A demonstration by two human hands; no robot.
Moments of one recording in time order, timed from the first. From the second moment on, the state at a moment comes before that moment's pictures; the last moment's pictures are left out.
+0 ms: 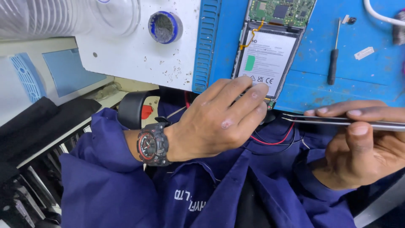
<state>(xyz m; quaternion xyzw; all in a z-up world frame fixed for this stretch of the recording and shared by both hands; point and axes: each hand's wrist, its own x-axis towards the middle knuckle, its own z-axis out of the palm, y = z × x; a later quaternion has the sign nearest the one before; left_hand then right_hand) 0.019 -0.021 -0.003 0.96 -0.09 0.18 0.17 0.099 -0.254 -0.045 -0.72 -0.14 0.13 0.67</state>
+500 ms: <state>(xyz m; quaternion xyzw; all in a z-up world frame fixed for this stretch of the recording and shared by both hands) 0.046 -0.008 0.006 0.97 -0.16 0.15 0.11 0.101 -0.253 -0.042 -0.70 -0.13 0.11 0.69</state>
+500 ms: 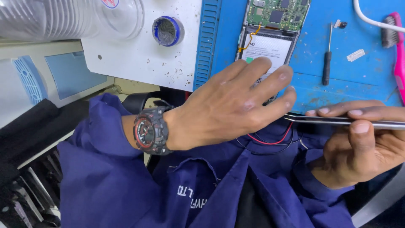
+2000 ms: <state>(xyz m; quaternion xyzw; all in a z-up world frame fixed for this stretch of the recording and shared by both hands) 0.020 0.019 -0.020 0.96 -0.14 0.19 0.15 0.077 -0.221 -0.023 -0.78 -0.30 0.03 0.55</state>
